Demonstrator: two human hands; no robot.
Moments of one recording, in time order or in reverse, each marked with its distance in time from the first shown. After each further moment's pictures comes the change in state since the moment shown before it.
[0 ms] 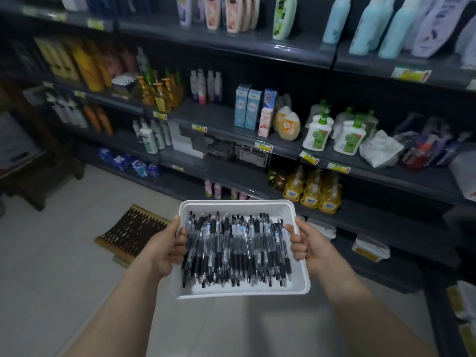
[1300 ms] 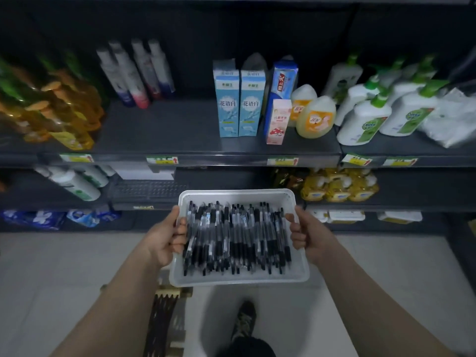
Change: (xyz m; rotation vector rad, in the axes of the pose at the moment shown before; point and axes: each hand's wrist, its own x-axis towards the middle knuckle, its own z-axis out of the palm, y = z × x) left_hand 0.438 0.278 -0.008 0.269 -0.192 -0.252; right_hand 0.356 -0.123 0.177 0.312 0.278 0.015
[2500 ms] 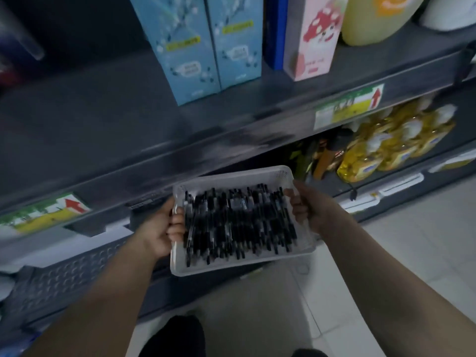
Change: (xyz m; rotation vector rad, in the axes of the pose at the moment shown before) left_hand 0.391 0.074 0.002 0.213 -0.191 -0.070; right_hand 0.344 0.025 0.011 0.190 0.067 -0.121
